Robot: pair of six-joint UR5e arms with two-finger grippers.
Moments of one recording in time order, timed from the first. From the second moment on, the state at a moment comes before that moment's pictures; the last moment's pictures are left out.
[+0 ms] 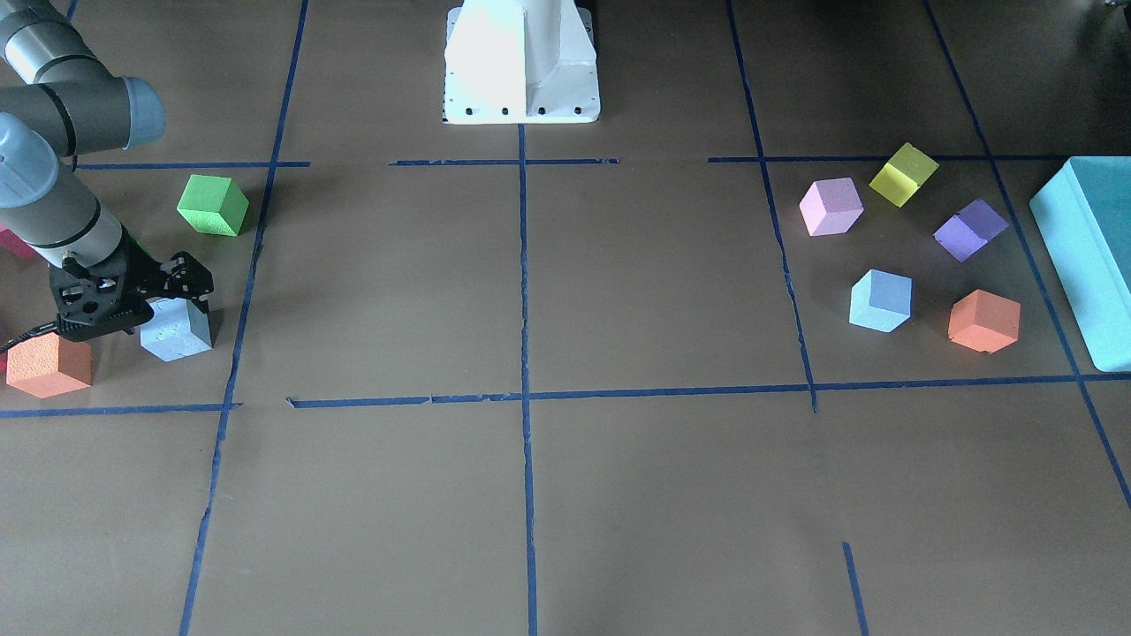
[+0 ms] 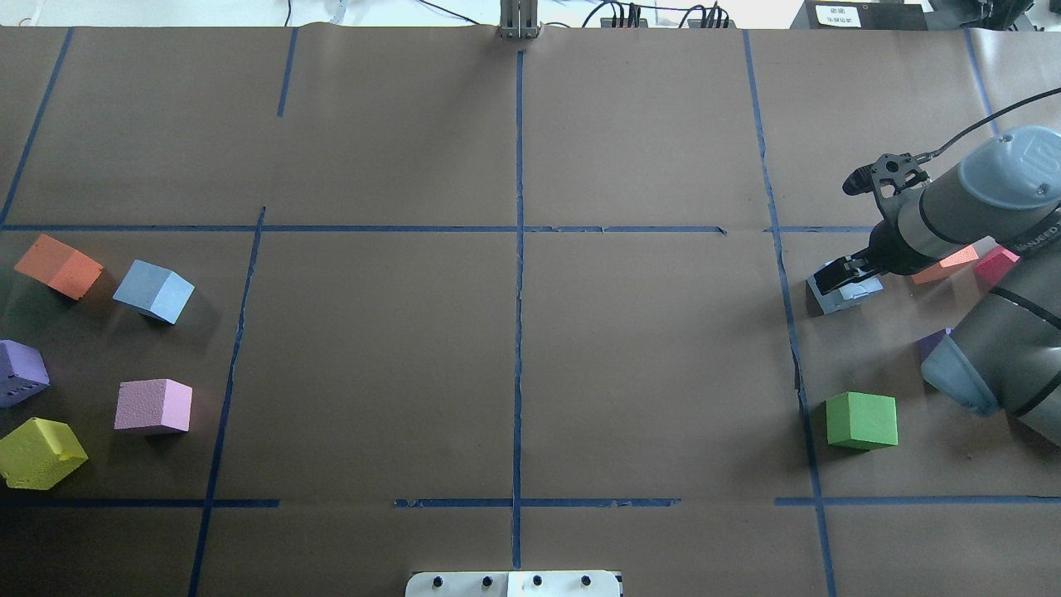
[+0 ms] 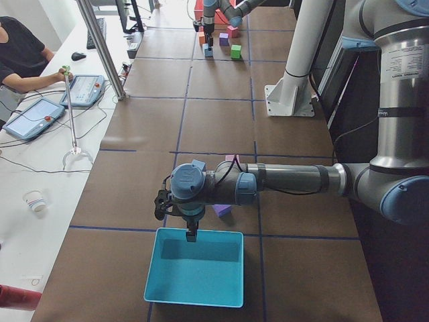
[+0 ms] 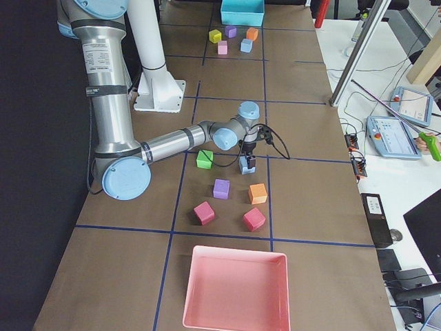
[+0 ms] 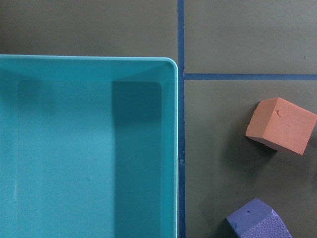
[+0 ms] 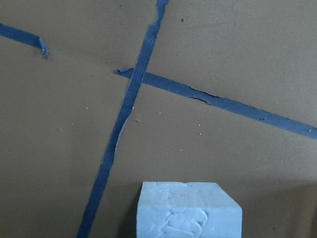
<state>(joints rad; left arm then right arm) -1.62 -1.49 -1.67 -1.56 -2.43 0.04 0.88 -1.44 1.69 -1.24 2.08 0.57</state>
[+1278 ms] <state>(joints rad) -1.62 -1.48 -1.70 -1.56 -2.43 0.04 0.94 -1.32 1.75 -1.44 2.15 0.58</state>
